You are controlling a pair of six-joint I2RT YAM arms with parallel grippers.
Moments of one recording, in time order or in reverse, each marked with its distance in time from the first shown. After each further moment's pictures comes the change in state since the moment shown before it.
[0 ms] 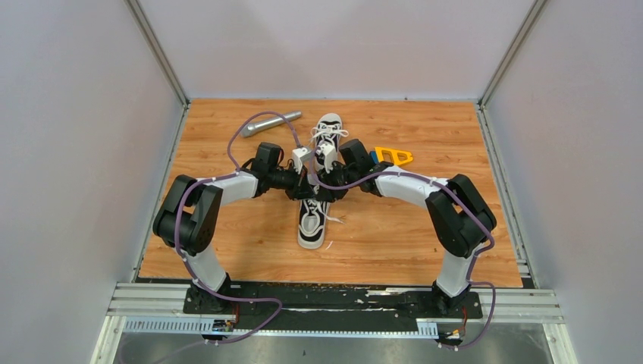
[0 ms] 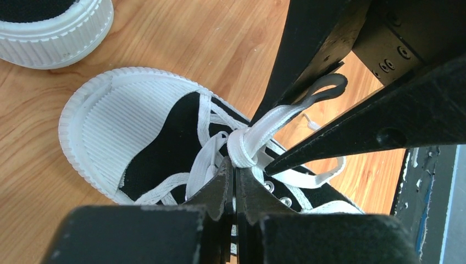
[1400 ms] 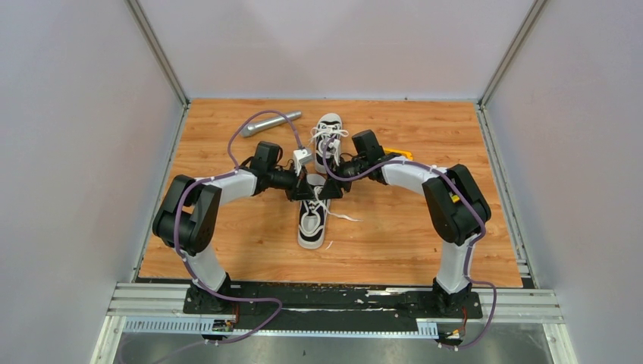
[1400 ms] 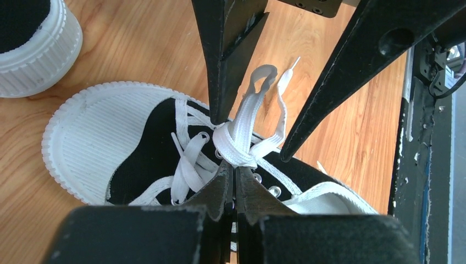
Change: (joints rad) left arm 0.013 -0.002 0.019 -0.063 0.098 0.138; right arm -0.138 0.093 0.060 0.006 -0.427 -0.138
